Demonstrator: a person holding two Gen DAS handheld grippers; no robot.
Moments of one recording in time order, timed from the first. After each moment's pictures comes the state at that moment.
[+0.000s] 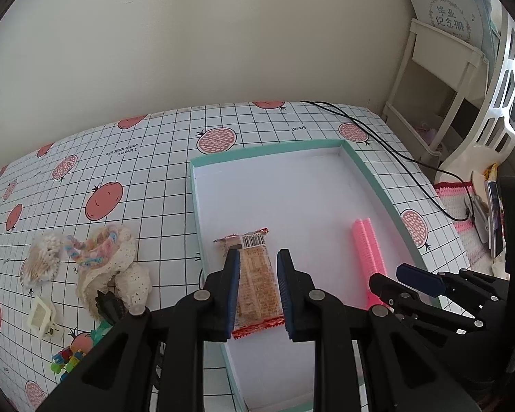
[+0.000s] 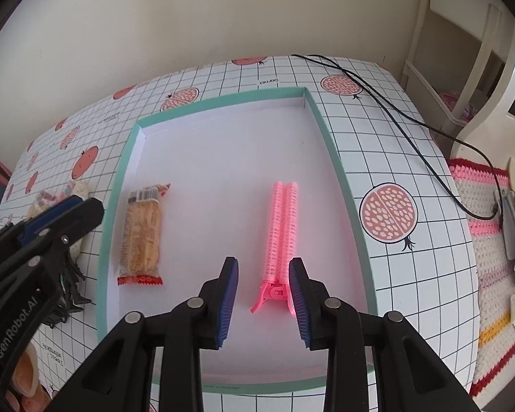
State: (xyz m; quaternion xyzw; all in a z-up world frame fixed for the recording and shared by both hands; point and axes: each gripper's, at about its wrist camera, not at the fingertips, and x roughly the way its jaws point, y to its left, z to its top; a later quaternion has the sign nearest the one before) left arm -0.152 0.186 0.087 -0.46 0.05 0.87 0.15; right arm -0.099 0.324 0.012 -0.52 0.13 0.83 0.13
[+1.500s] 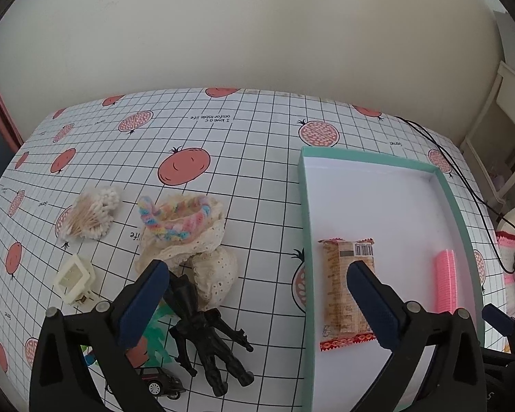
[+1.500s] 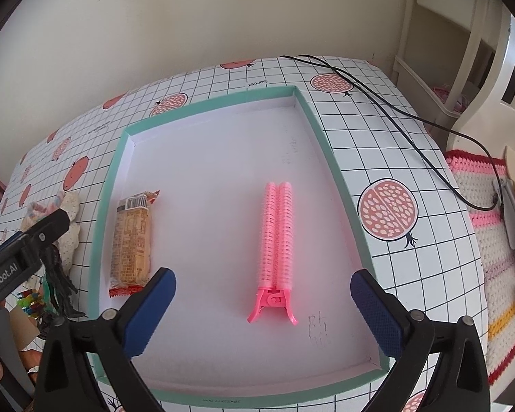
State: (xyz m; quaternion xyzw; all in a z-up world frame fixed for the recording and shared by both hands) left arm -0.173 0.120 0.068 -0.47 0.00 0.88 0.01; right arm -0.099 0.327 0.005 -0.50 0.15 0.84 0.15
